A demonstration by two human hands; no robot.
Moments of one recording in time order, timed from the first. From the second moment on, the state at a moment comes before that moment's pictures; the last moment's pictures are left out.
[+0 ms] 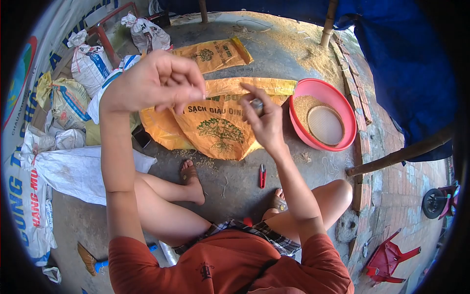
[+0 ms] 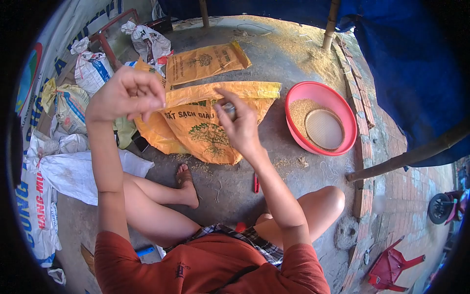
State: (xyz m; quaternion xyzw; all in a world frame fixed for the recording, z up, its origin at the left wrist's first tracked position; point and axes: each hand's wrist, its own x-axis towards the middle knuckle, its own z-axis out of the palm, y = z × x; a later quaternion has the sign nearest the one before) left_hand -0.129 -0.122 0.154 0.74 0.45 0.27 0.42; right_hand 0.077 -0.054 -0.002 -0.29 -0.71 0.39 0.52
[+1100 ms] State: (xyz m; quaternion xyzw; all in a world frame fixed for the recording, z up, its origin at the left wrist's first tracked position) left_hand -0.163 0.052 0.031 0.74 0.51 0.21 0.38; right_hand 0.039 -0.060 -0.012 -0.32 -0.85 0.19 0.37
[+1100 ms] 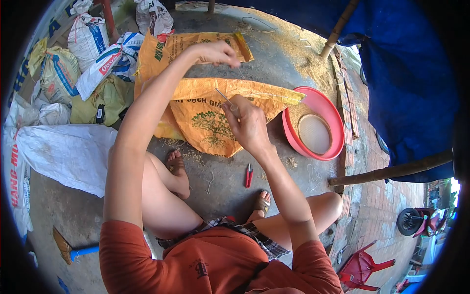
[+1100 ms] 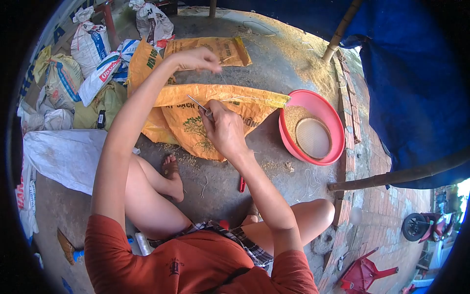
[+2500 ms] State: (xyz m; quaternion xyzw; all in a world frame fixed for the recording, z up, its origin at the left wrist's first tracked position) left_hand -0.167 0.005 0.016 0.80 0.36 0.39 0.27; right_hand 0.133 0.053 0.050 -0.49 -0.80 0.29 0.19
